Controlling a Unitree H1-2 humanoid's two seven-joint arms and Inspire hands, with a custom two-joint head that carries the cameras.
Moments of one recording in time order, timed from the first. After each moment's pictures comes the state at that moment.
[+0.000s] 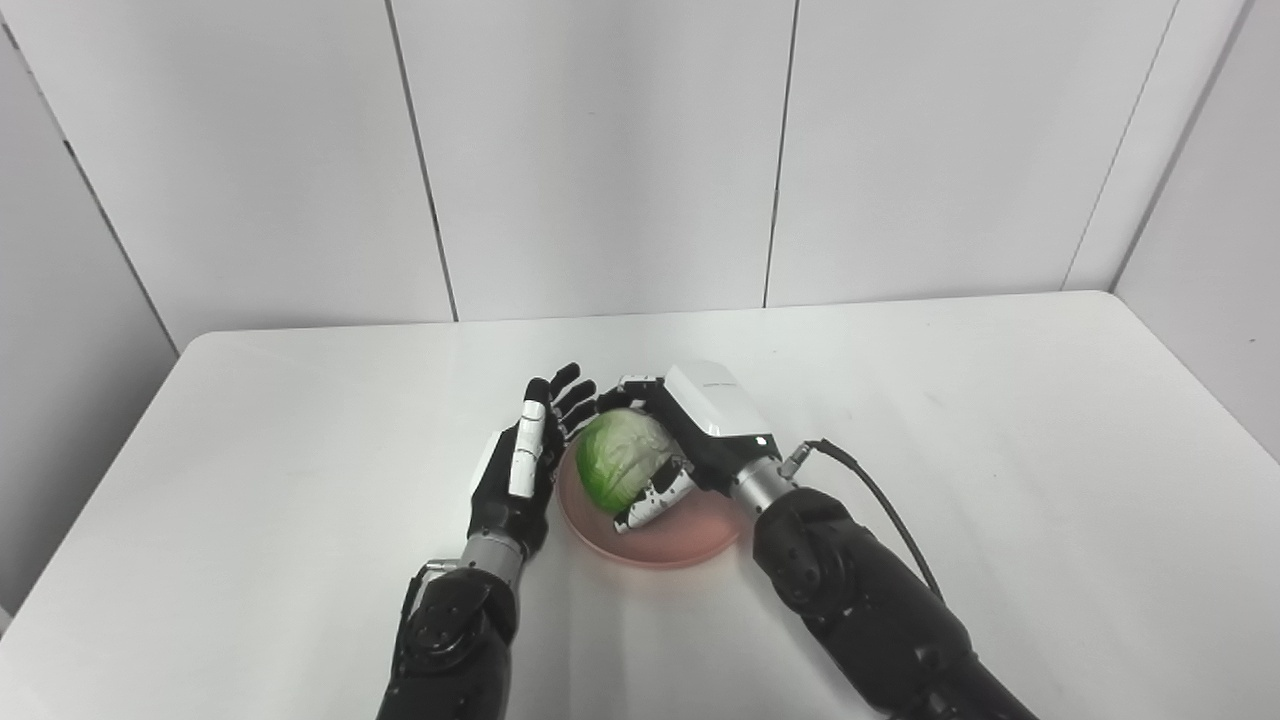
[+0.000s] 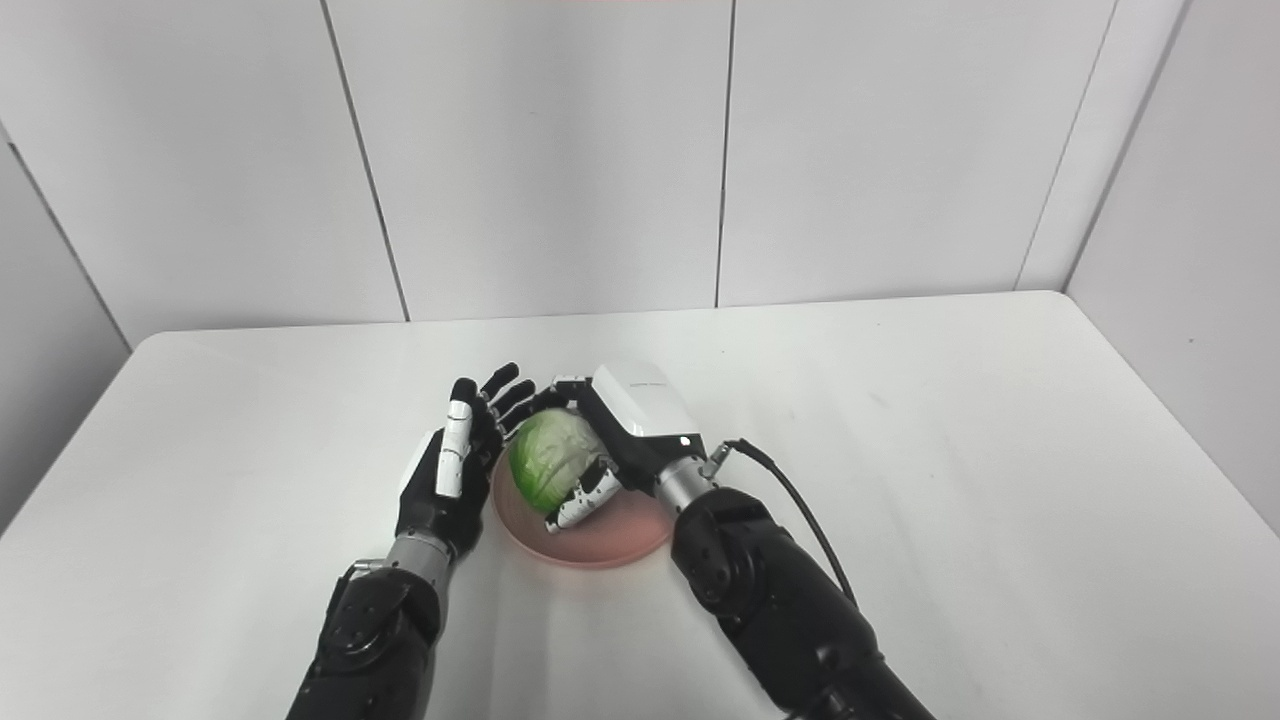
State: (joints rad) left arm -0.48 -0.06 0.02 0.56 -0.16 -0.13 -0.16; right arm -0.64 -0.13 0.46 0.43 -0.71 -0.03 -0.06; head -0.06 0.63
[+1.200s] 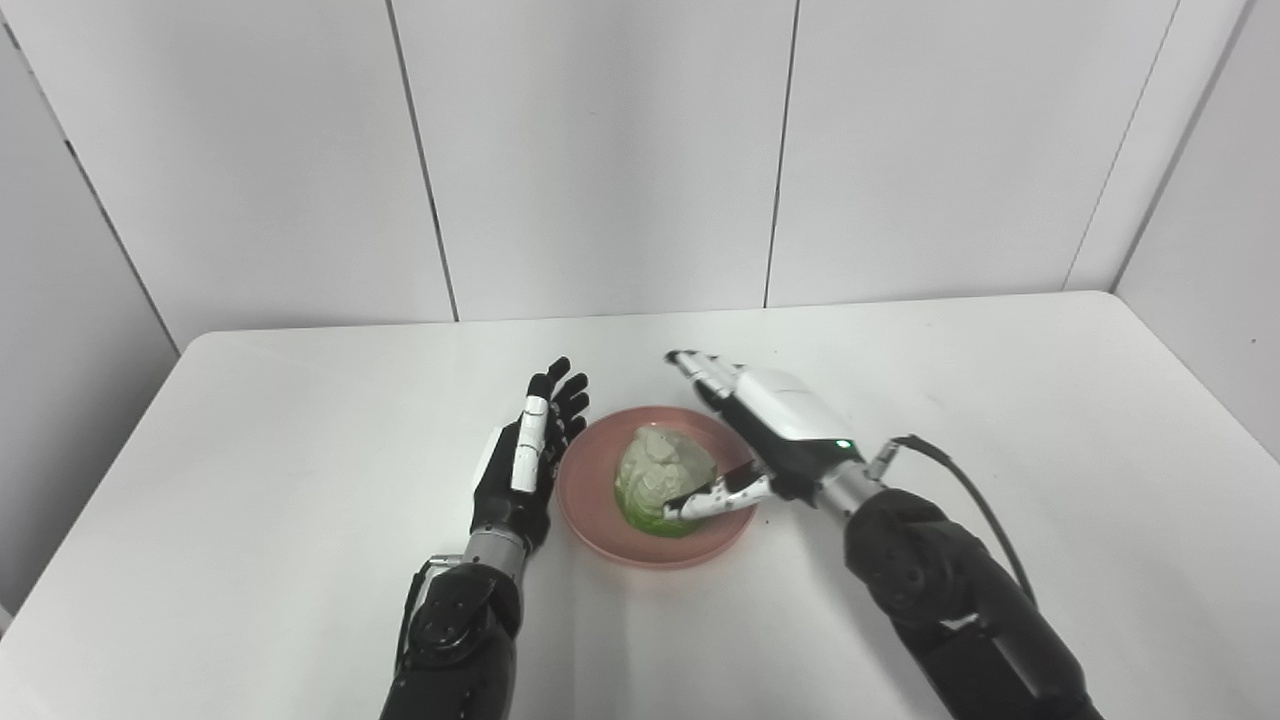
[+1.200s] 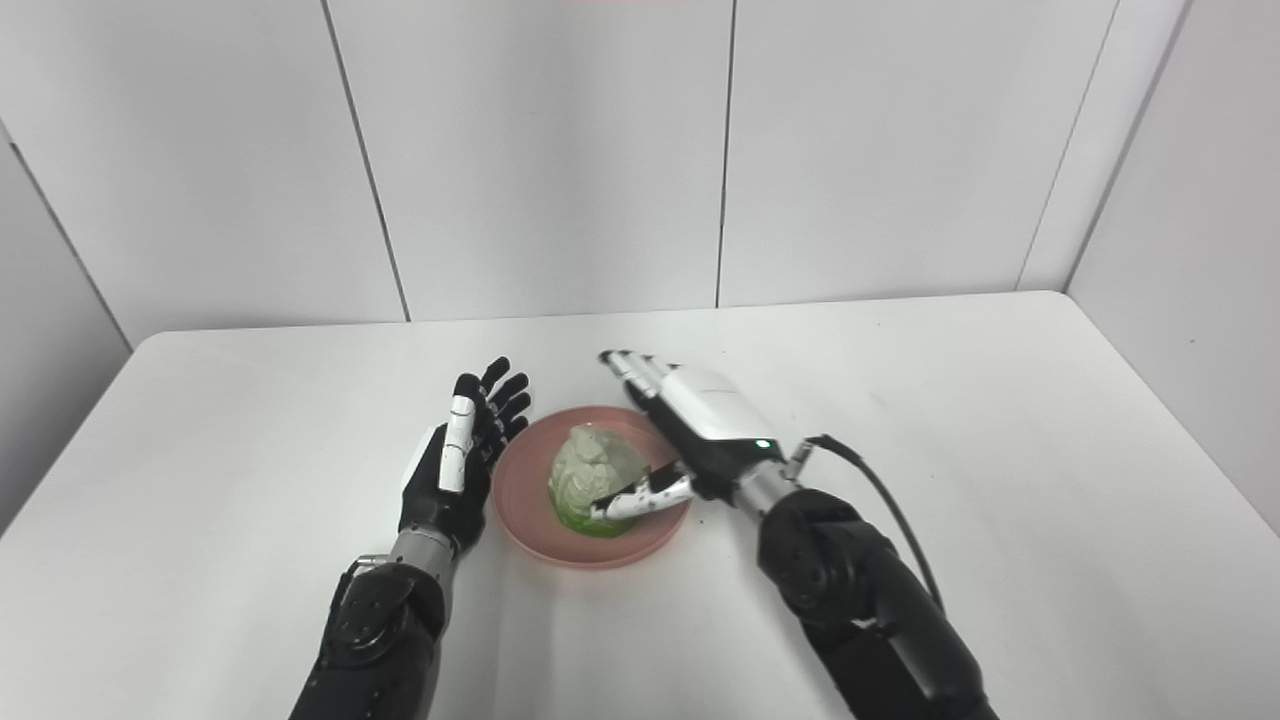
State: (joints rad) left arm -0.49 -0.06 0.02 0.58 -0.16 -0.16 -0.13; right arm -0.49 -0.24 0.30 0.10 -0.66 0.11 0.21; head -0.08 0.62
